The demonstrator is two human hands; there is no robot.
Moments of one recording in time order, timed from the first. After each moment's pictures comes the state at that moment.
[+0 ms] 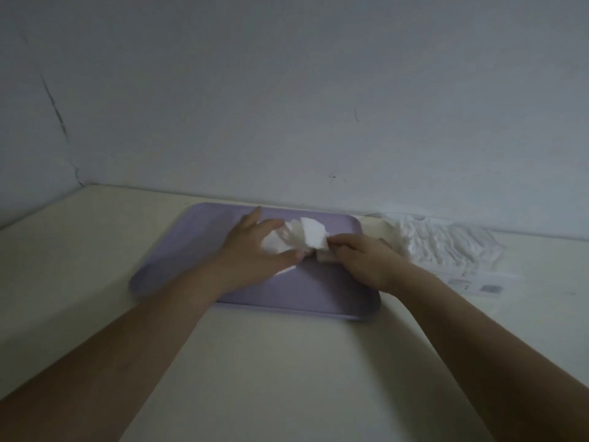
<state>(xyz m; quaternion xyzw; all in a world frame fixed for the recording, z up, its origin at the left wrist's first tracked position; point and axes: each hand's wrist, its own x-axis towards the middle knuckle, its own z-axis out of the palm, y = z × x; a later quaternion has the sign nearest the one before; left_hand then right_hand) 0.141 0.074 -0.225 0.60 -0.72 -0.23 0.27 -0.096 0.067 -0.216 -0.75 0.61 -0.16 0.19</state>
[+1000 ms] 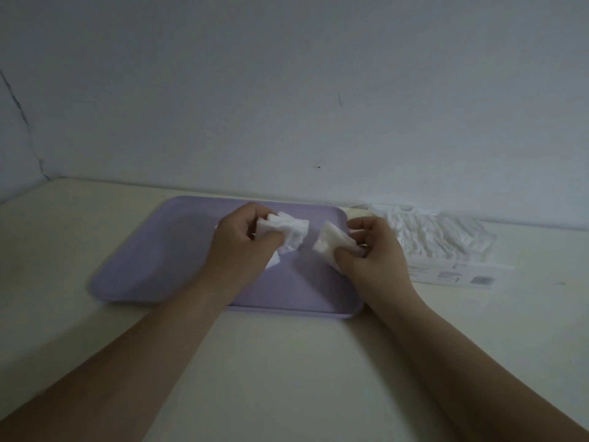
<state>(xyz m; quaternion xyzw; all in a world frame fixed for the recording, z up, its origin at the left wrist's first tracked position) 0.104 0.079 -0.236 0.50 -0.57 -0.34 0.55 -0.109 0.091 -0.248 -0.58 0.58 -0.52 0.25</state>
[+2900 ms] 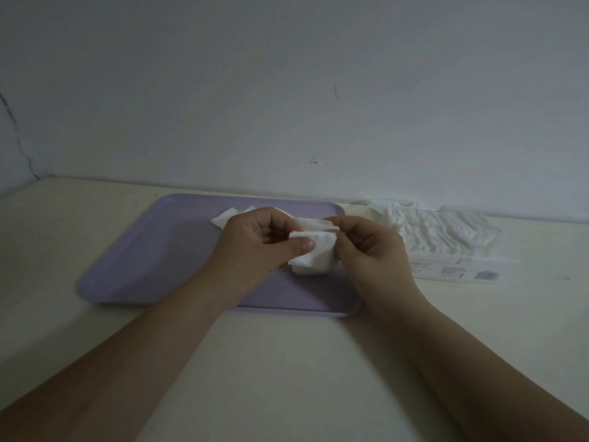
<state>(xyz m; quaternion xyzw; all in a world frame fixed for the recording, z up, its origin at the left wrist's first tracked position) 0.089 0.087 -0.232 0.39 -0.61 -0.44 0.54 -0.102 0.095 -0.244 -0.60 0.41 -0.59 0.35</state>
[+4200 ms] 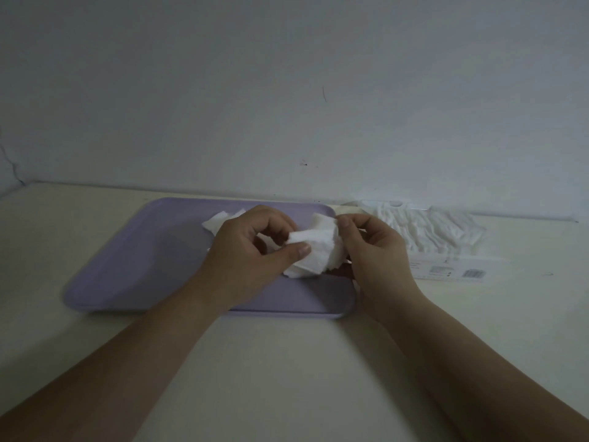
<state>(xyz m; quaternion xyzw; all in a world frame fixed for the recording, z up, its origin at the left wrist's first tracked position) 0.086 0.089 -0.234 0.38 -0.69 -0.31 0.53 -0.111 0.089 -0.243 -0.44 0.45 -0.64 0.45</state>
